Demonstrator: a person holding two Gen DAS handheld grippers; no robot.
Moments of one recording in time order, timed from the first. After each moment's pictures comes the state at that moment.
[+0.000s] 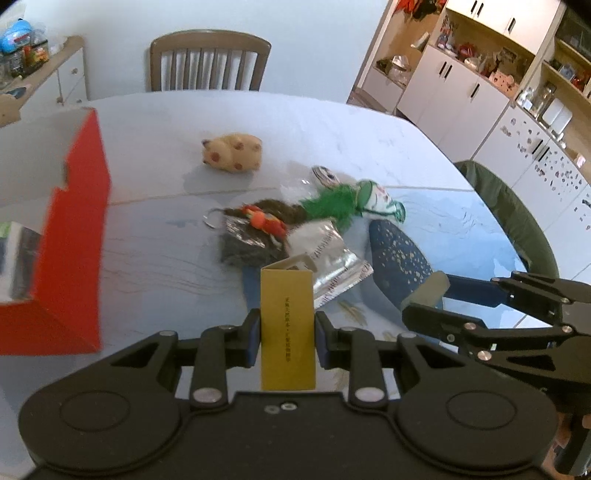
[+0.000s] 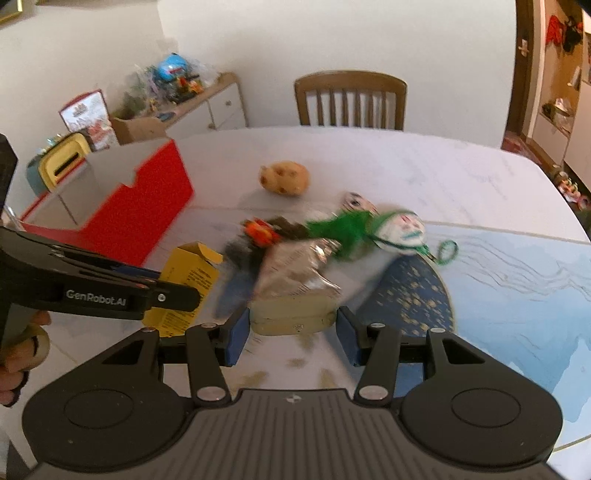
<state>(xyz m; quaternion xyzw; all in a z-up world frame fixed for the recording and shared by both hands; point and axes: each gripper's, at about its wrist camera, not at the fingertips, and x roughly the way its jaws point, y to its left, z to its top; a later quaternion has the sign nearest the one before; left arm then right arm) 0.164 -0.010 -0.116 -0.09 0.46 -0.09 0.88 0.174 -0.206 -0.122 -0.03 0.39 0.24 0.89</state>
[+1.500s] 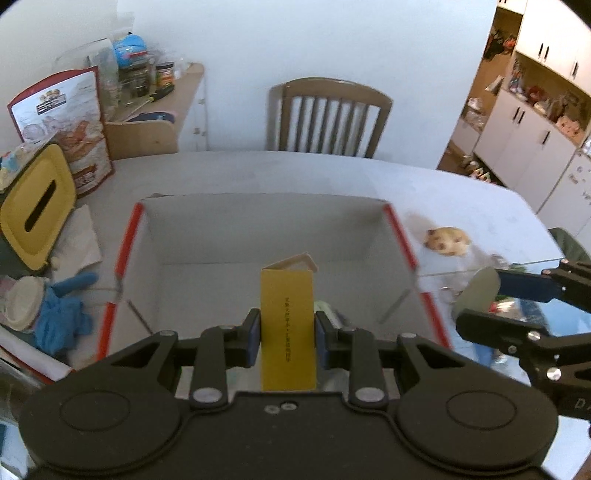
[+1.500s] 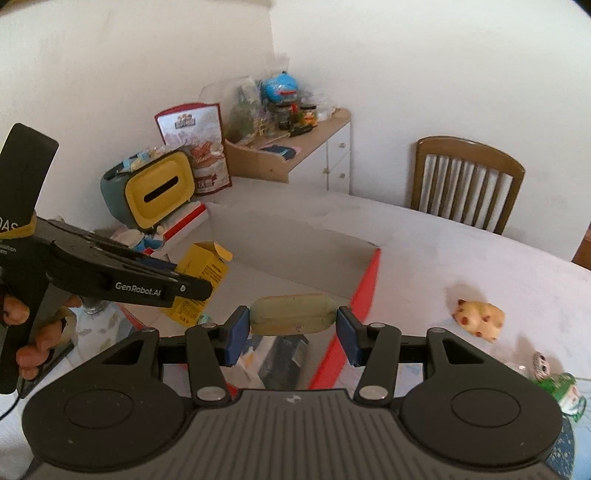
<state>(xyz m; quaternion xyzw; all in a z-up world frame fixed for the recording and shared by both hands) 0.167 0.243 -0.062 -0.07 0.43 0.03 0.90 0.196 0.055 -0.058 -0.09 0.35 0.34 0.87</state>
